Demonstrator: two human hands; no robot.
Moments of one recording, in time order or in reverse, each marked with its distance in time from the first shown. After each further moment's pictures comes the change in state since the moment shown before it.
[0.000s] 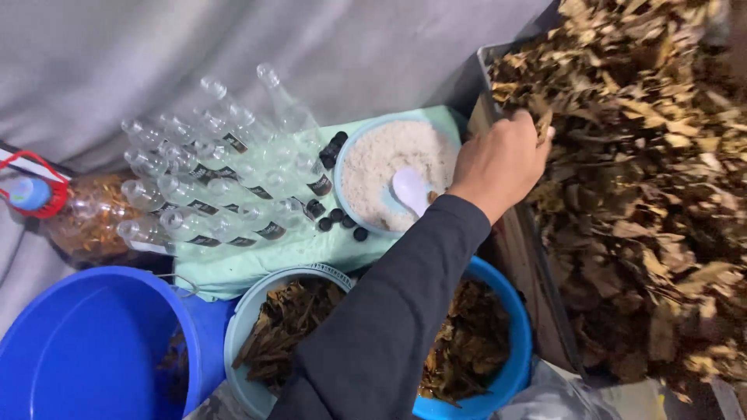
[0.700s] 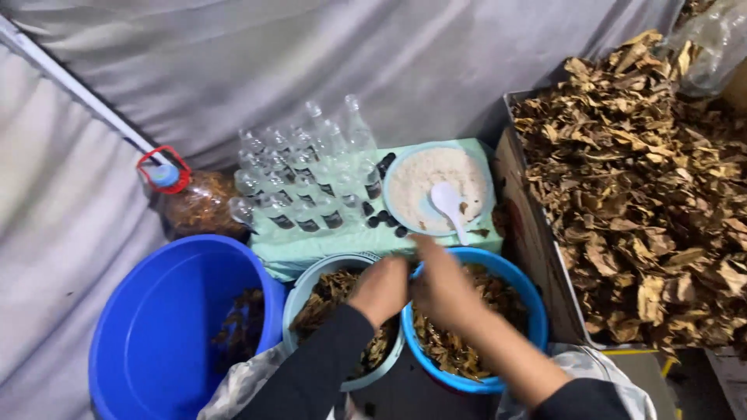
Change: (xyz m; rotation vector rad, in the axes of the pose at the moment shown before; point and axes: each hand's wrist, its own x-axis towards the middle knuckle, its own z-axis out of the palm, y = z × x) left_hand -0.254 -0.126 -0.072 0.222 -0.284 -0.229; right_hand -0.155 -0.455 0.115 0.548 -0.079 -0.058
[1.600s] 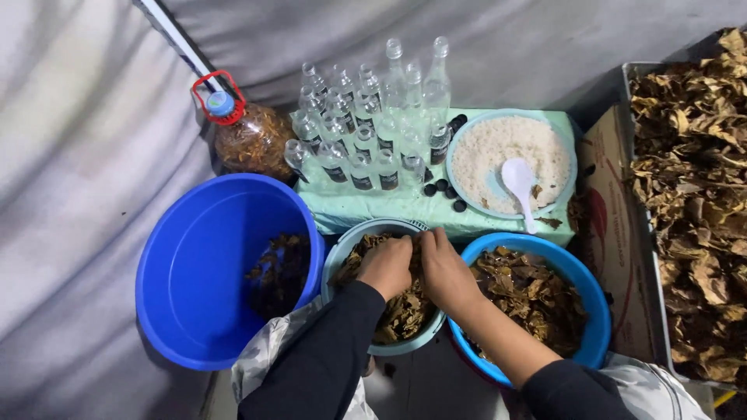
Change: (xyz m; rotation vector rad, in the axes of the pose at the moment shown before) left_hand -0.066 -0.047 -0.034 0.034 -0.173 -0.209; right_hand 0.009 0.009 0.112 -0.278 -0.435 0.002
